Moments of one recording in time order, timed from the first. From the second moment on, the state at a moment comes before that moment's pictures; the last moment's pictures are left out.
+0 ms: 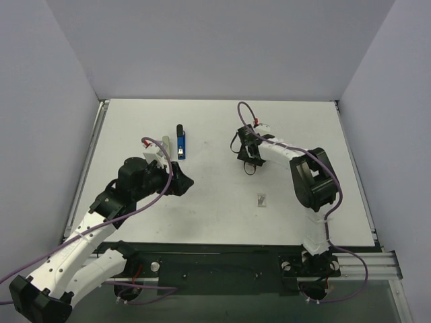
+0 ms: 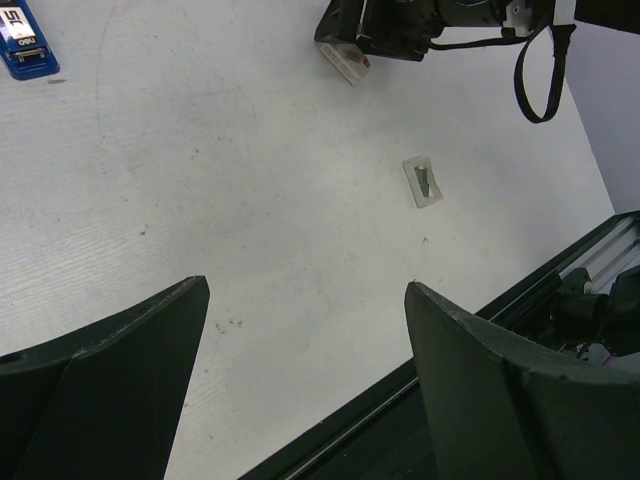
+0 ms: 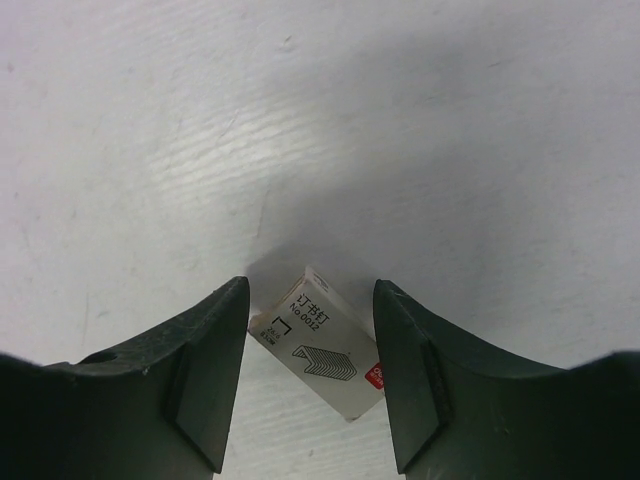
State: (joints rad) left arm -0.54 0.82 0.76 -0.38 0.16 -0.49; right arm 0.47 2.02 1.34 -0.41 0.40 0.73
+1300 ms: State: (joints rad) left arm -0.53 0.78 0.76 -0.38 0.16 -0.49; right arm 0.81 1.87 1.14 -0.34 0.17 0.26
